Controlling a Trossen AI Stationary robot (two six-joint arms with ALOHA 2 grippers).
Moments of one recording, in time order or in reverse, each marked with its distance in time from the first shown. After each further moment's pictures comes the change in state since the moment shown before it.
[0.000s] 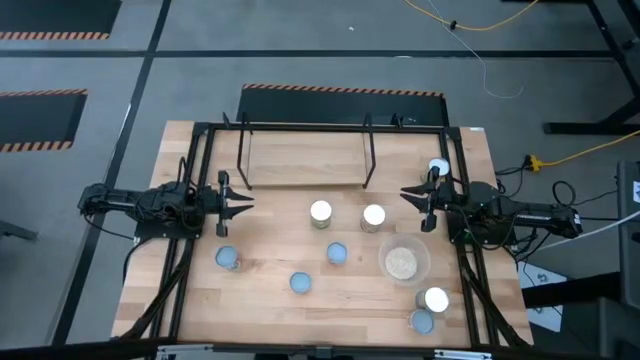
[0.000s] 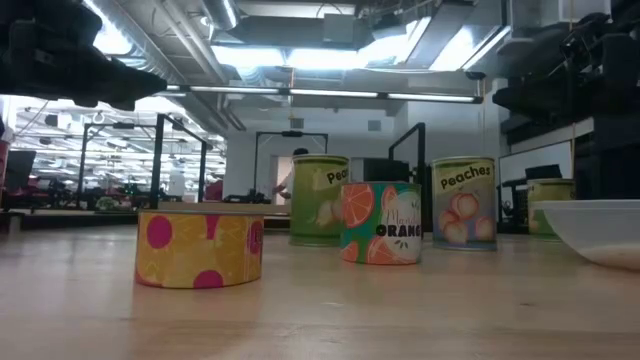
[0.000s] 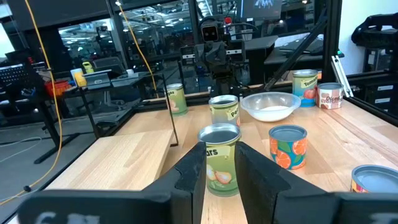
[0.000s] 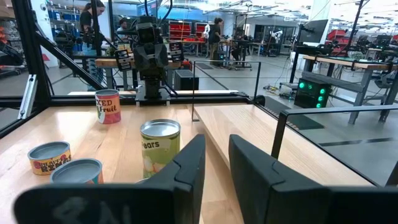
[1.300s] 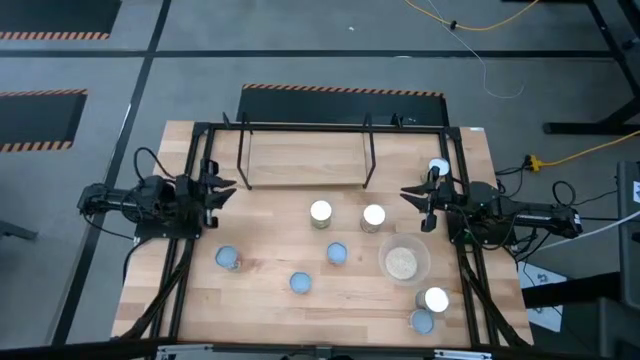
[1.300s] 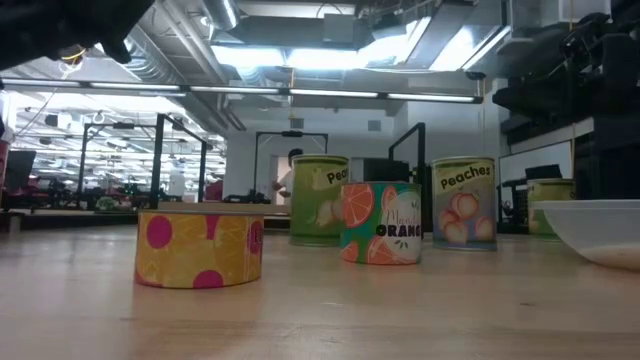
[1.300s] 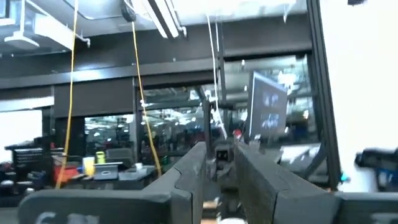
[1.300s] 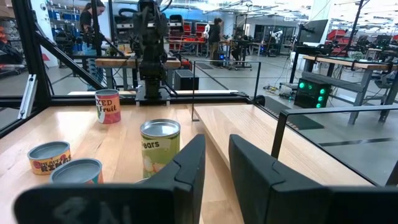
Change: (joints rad) left arm 0.000 0.009 0.000 0.499 0.004 -0.022; right arm 0.000 0.000 0.000 0.000 0.000 -0.004
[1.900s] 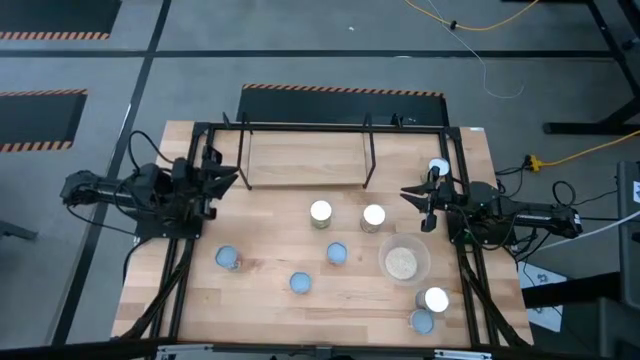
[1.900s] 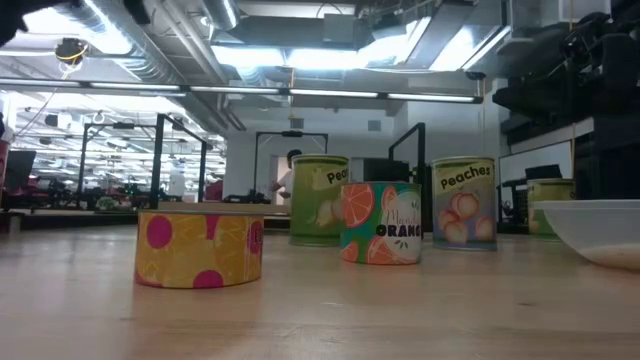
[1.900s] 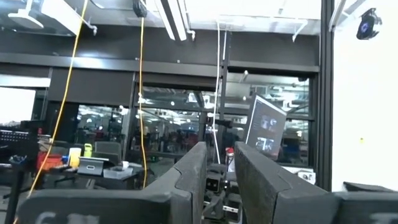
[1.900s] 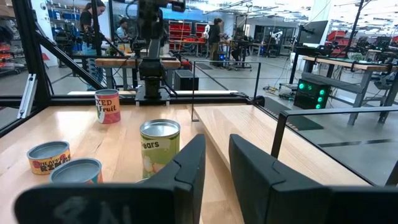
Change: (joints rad) left arm 0.000 0.374 0.276 0.104 -0.032 -0.136; right arm 0.000 0.000 0.000 0.002 0.000 -0.003
